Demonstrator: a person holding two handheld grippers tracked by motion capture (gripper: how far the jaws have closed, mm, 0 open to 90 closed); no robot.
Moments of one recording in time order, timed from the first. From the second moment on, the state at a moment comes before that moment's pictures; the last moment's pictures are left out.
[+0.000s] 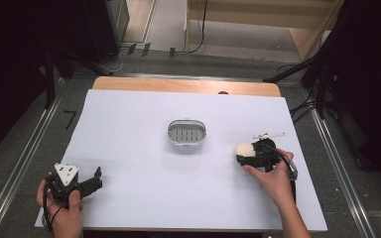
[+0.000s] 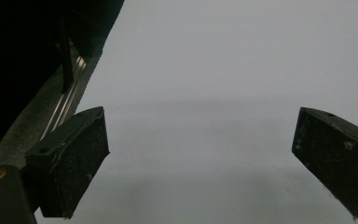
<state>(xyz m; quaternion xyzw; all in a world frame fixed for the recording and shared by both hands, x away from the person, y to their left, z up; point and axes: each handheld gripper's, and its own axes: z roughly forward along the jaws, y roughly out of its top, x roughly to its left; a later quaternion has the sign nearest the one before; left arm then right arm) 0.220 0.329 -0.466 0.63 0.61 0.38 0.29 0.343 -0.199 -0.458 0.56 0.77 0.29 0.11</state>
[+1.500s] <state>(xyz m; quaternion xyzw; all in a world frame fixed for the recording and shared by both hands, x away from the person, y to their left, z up) 0.221 0.327 -0.467 0.64 0.60 0.38 0.28 0.355 -0.166 -0.437 0.57 0.76 0.29 0.11</state>
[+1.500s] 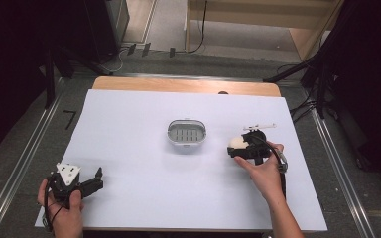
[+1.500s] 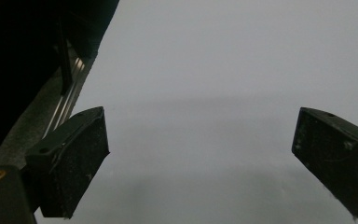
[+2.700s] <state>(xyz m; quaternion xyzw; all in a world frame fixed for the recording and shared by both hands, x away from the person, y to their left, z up) 0.222 0.327 -0.467 0.65 0.60 0.38 0.28 0.369 -0.117 -0.408 0.52 0.78 0.33 0.11</state>
